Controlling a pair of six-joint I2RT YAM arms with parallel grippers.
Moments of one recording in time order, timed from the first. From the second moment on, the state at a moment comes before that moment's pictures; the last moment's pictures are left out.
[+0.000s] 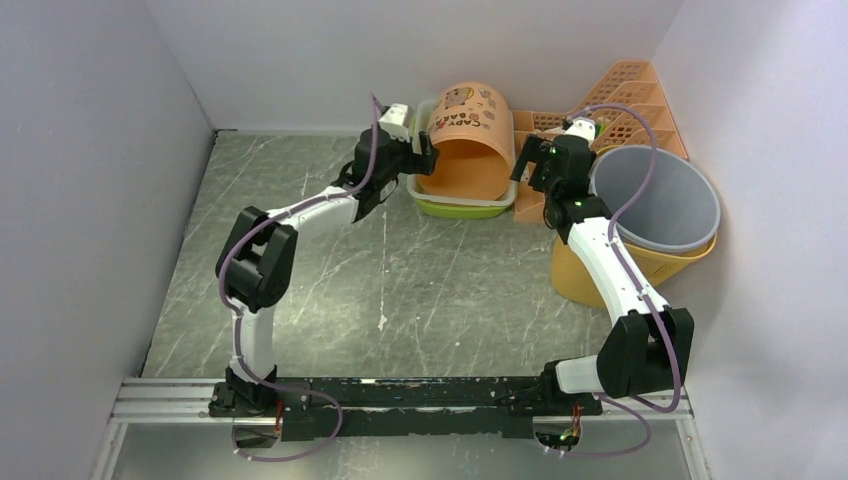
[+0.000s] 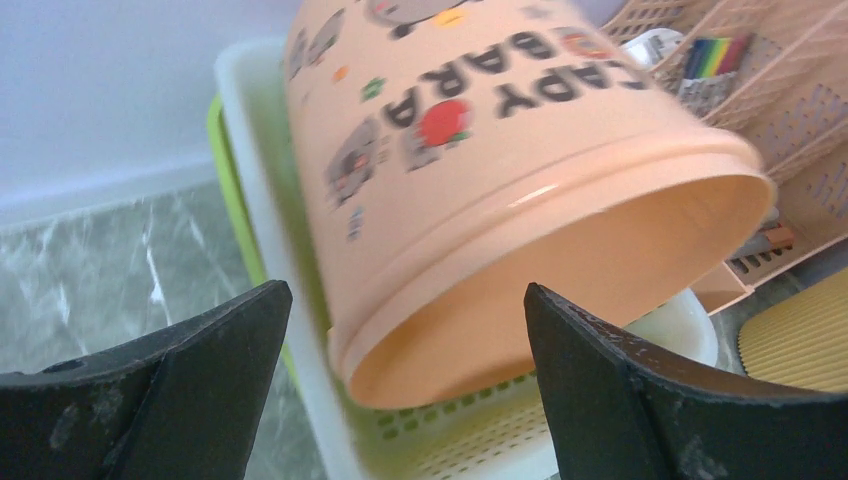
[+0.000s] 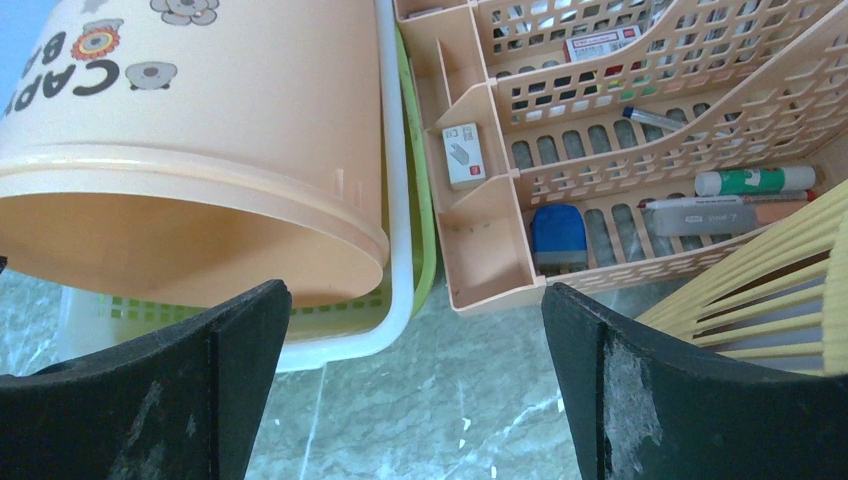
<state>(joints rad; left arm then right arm) -0.56 2.00 1.46 0.40 -0.02 -0.27 0.14 1.36 1.14 -0.16 0.25 0.26</state>
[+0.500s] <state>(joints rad) -0.67 2.16 1.45 0.72 -0.14 0.14 0.14 1.36 1.12 -0.16 0.22 0.27</state>
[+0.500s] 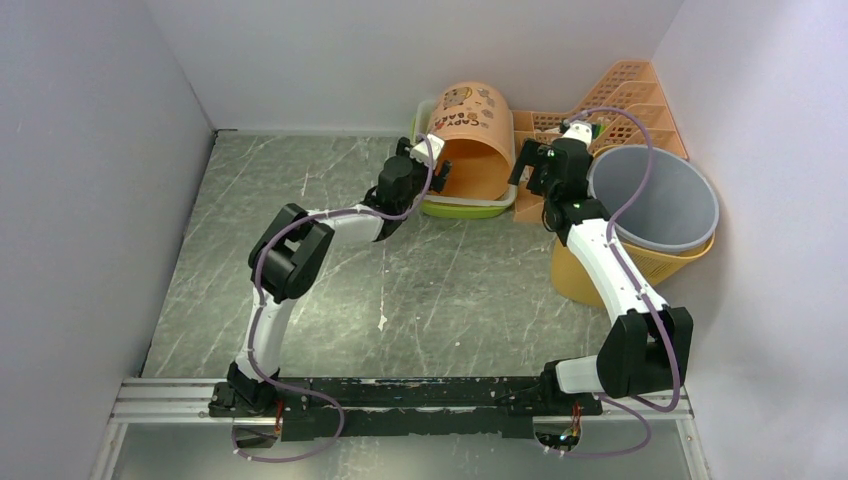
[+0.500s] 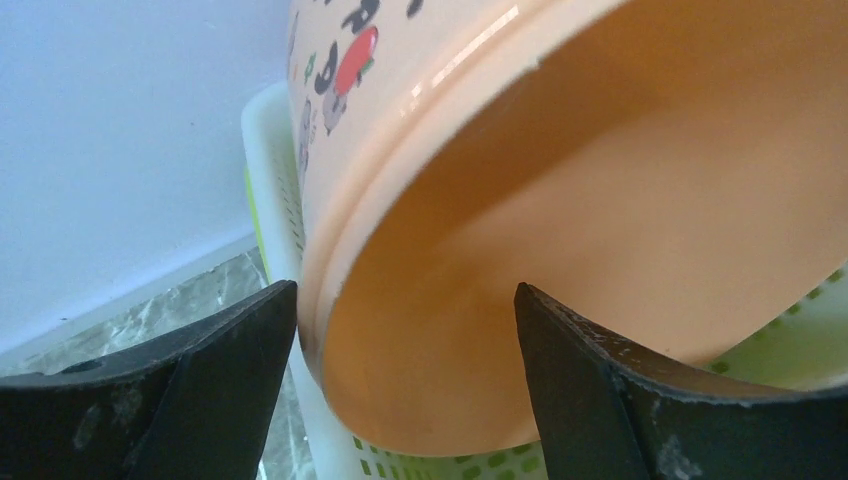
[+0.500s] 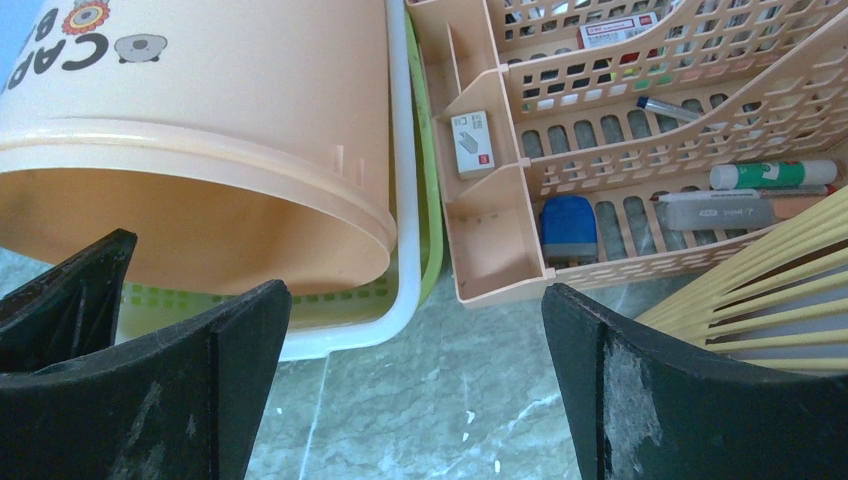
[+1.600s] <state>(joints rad) -0.68 1.98 1.25 0.89 -0.31 0.19 0.14 1.41 1.07 -0.13 0.22 0.29</state>
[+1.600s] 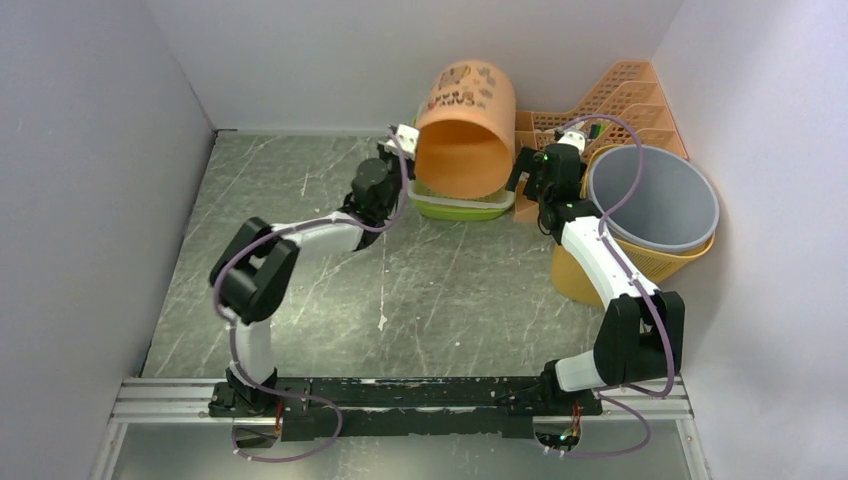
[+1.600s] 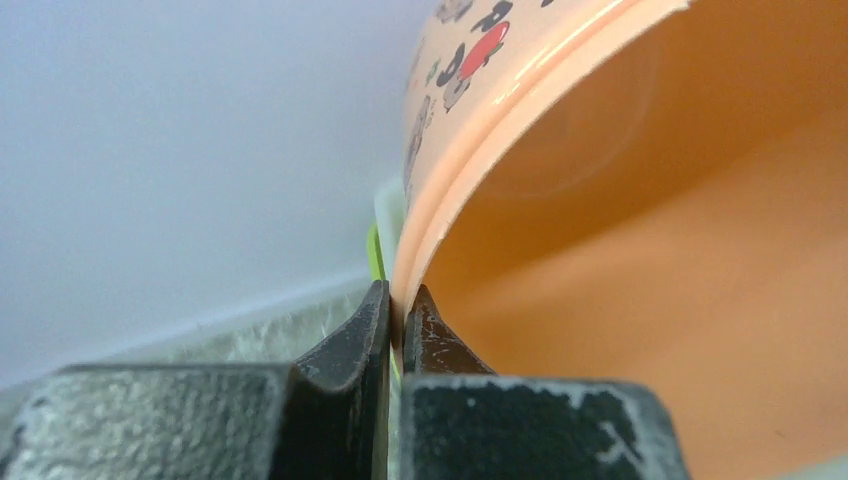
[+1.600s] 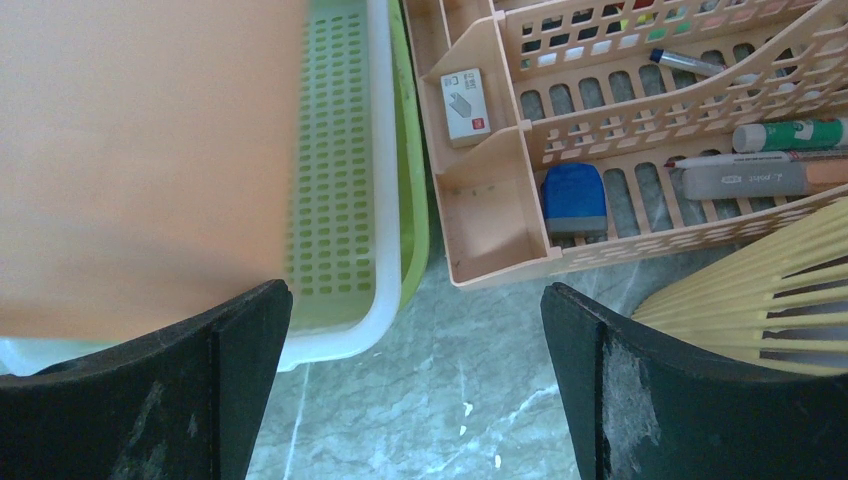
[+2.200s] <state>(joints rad) -0.70 1.45 1.08 0.70 -0.48 0.14 0.13 1.26 1.00 -0.14 0.22 0.33</state>
